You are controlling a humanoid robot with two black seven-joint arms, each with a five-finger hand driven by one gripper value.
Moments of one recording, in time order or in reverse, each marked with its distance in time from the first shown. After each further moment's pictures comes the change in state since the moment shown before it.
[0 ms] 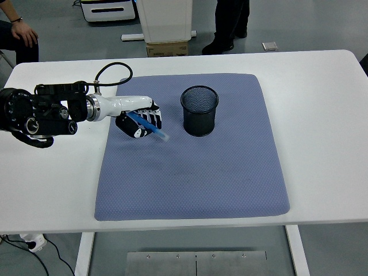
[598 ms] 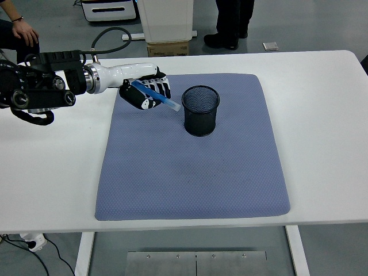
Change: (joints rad) left arm -0.068 0.043 -0.117 0.001 -0.029 -0.057 0.009; right arm 0.000 0.000 0.000 0.000 0.000 0.000 0.000
